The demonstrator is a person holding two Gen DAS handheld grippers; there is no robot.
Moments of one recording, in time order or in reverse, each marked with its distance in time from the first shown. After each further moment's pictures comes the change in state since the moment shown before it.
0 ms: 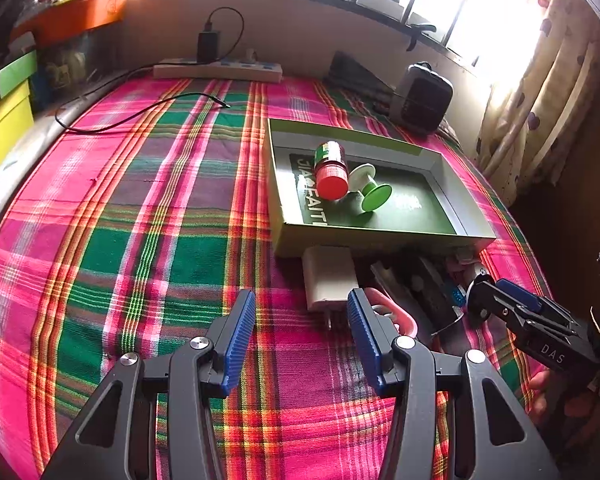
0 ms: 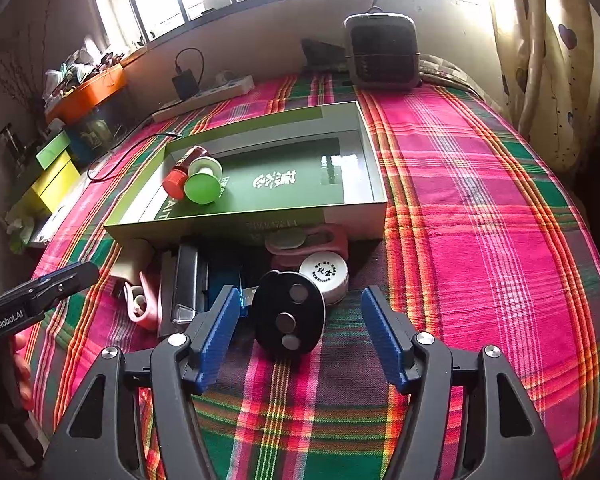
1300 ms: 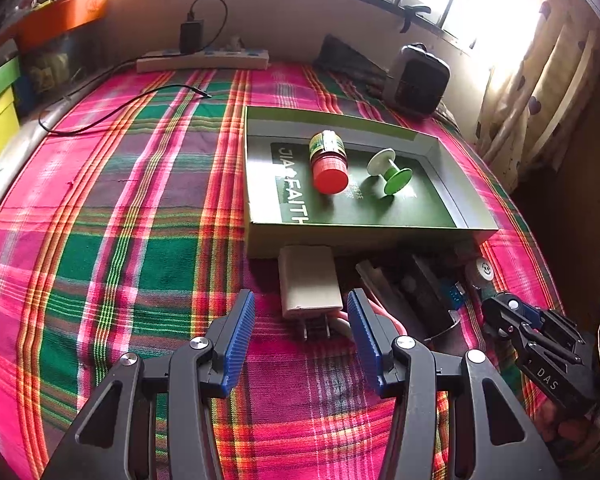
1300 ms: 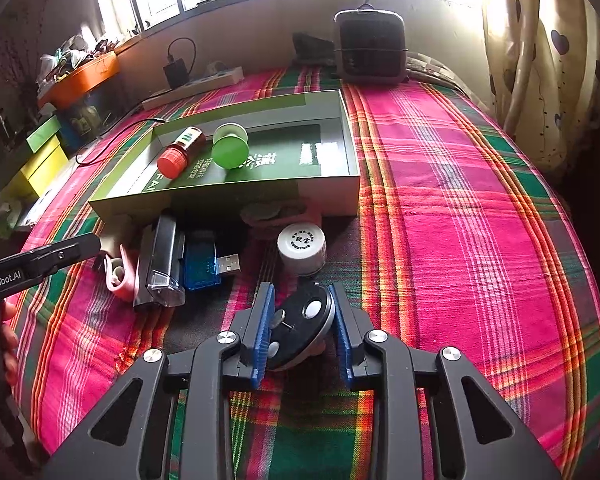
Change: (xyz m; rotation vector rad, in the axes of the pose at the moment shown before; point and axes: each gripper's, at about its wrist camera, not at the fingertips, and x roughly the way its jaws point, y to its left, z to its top) left arm 0.019 -0.017 0.007 0.031 0.051 0.001; right arm -0.008 -0.001 -0.017 -0.049 0.011 -0.048
